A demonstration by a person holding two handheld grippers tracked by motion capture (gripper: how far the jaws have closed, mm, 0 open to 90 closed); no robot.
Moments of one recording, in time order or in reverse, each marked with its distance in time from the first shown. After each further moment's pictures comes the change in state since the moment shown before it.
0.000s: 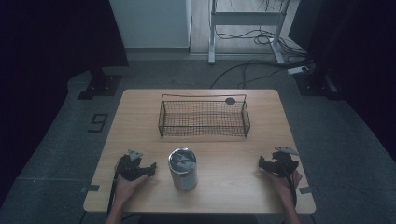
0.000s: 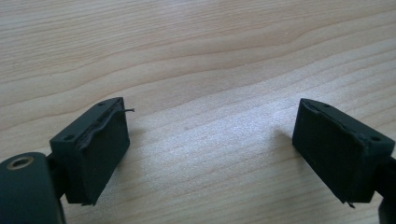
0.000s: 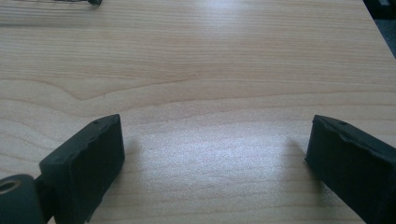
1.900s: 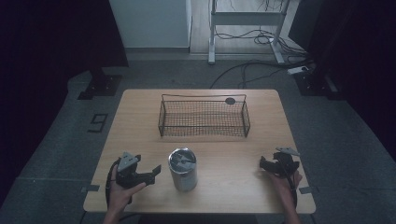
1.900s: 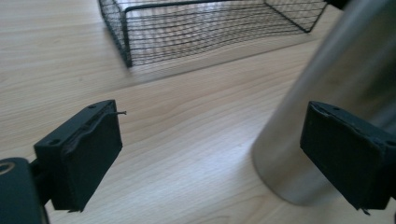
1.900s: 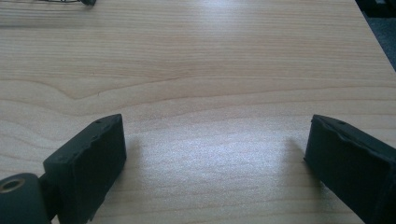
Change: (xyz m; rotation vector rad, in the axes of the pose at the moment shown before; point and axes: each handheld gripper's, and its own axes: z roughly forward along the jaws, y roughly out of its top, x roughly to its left) left arm -0.032 0.013 -0.085 -0.242 -0.242 0.052; right arm -0.002 -0.002 -0.002 -0.007 -0.009 0.008
